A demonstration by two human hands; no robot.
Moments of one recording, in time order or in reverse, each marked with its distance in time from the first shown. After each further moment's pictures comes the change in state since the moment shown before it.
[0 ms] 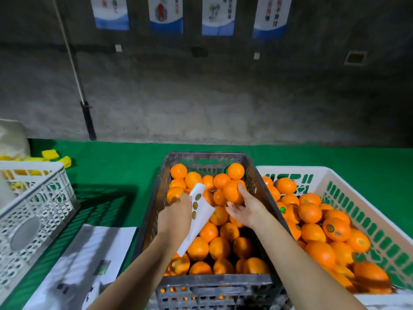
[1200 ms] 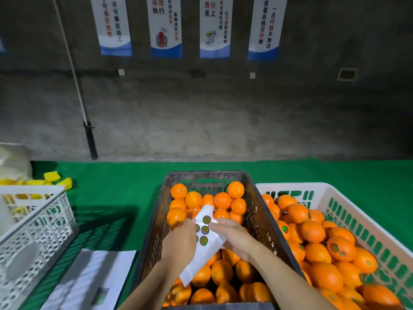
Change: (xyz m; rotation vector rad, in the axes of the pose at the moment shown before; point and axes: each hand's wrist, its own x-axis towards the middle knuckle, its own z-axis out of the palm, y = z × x) left_hand 0.009 0.006 0.005 -0.380 -0.158 -0.033; right_hand -0.019 0.032 0.005 -0.809 -0.458 -0.224
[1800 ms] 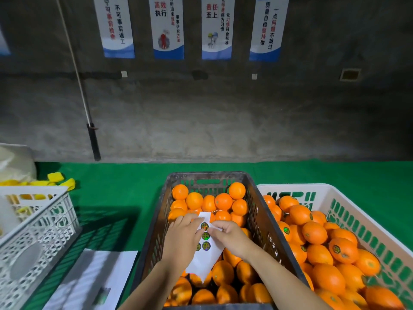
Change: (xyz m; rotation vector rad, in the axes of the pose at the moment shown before) left_hand -0.002 -0.006 -0.003 0.087 0.231 0.355; right_hand -0.001 0.005 0.005 -0.336 -0.016 -0.269
